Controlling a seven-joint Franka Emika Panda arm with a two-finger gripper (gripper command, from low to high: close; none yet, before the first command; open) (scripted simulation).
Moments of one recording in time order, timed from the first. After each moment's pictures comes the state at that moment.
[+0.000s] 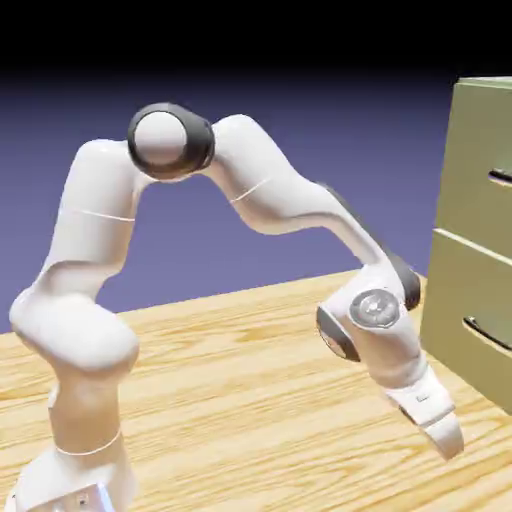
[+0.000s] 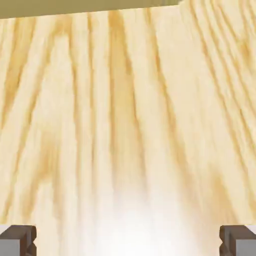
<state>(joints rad) 0.53 0.47 -0.94 -2.25 1.45 2.67 -0.75</state>
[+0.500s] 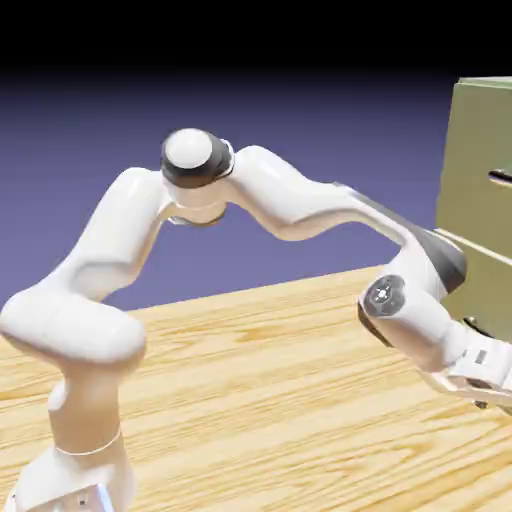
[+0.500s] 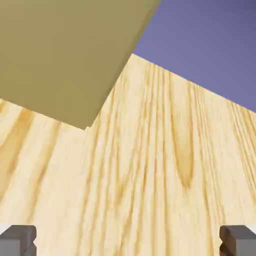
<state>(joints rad) 0.76 0.93 -1.35 -2.01 2.09 2.52 -1.40</state>
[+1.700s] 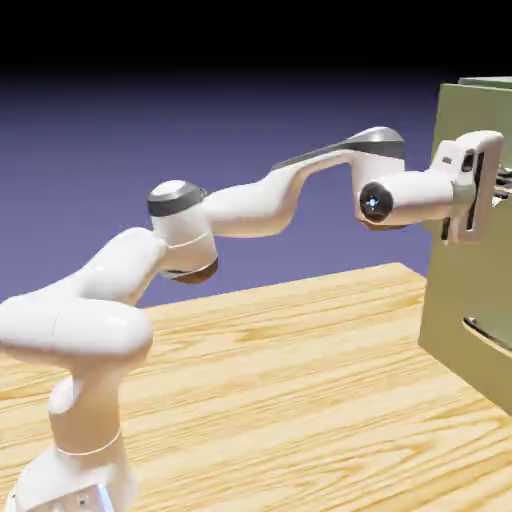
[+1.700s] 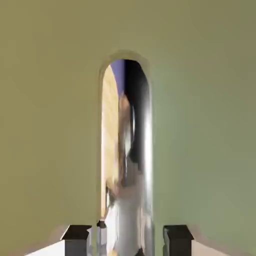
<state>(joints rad) 0.95 1.55 -1.86 -1.73 2.81 2.32 -1.97</state>
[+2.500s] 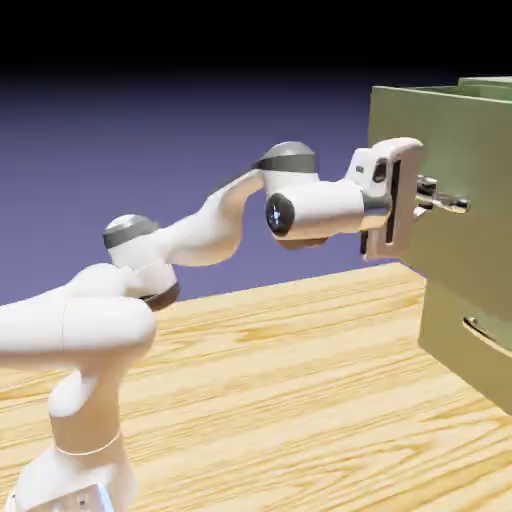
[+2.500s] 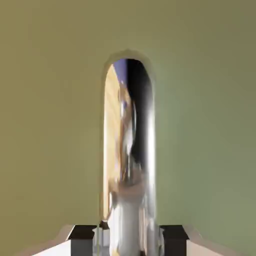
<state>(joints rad) 1.35 1.76 -1.98 -2.50 2.75 1.95 -1.93</state>
